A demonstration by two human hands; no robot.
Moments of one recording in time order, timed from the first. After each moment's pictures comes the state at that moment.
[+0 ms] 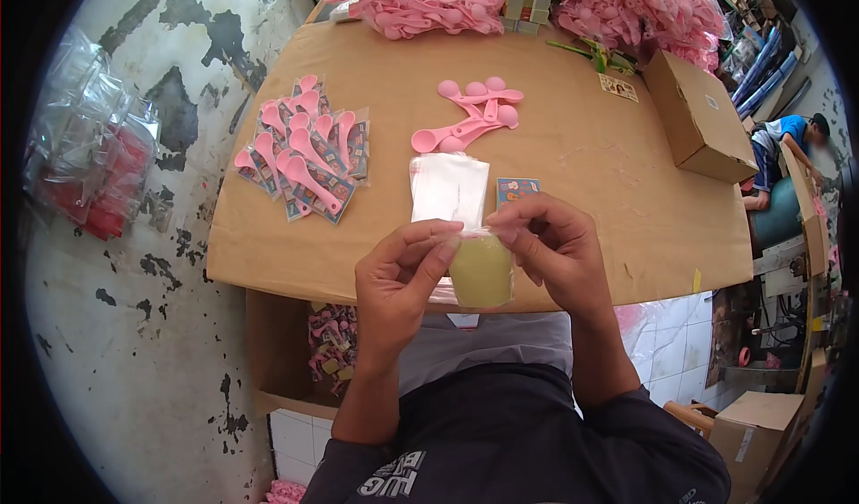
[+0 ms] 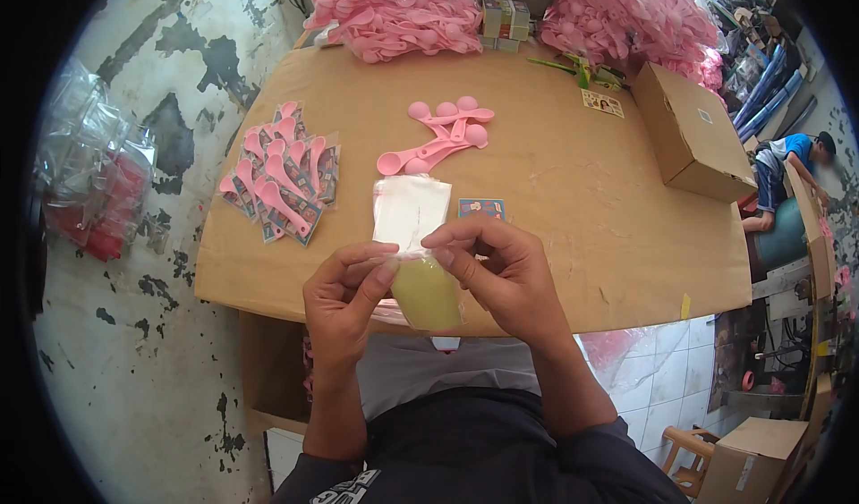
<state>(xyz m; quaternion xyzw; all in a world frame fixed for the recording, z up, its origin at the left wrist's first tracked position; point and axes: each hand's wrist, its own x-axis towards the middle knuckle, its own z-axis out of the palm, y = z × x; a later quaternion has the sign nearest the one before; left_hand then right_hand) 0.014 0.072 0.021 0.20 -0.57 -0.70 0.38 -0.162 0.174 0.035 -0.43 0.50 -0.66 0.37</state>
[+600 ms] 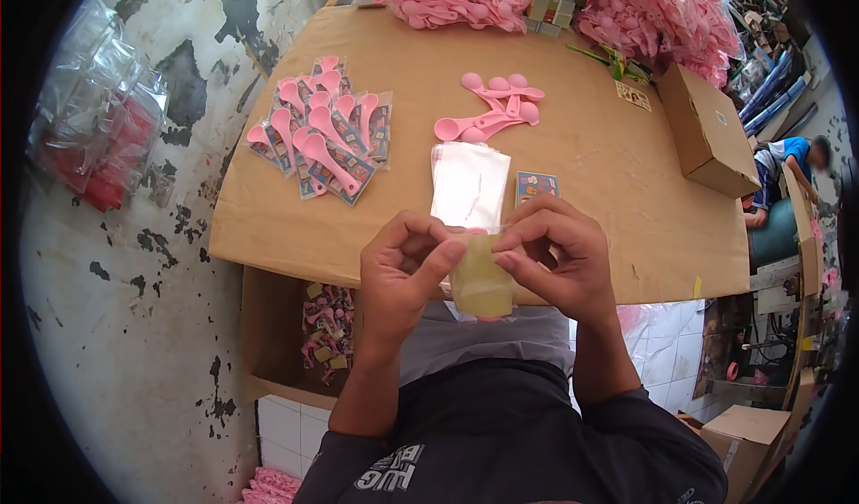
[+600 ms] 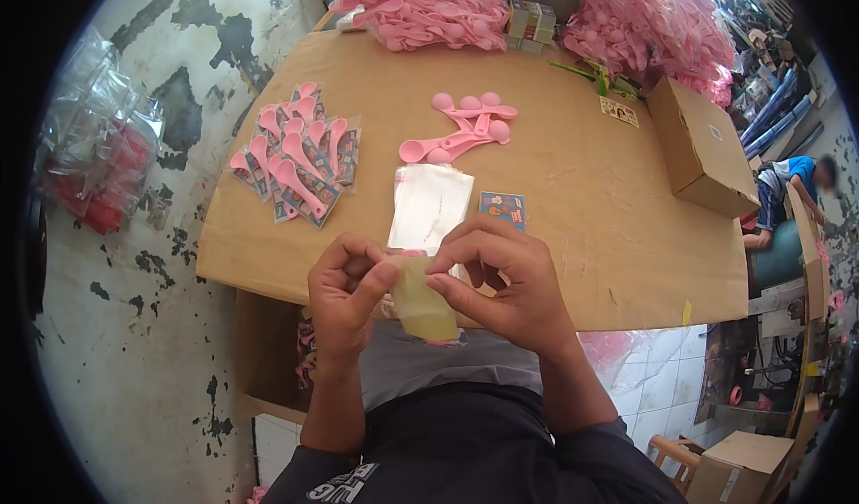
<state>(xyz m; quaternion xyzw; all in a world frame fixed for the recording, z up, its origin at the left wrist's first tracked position) 0.035 0.066 0.012 0.19 -0.54 -0.71 0.41 -0.149 0.170 0.045 -0.59 0.52 -0.57 0.23</state>
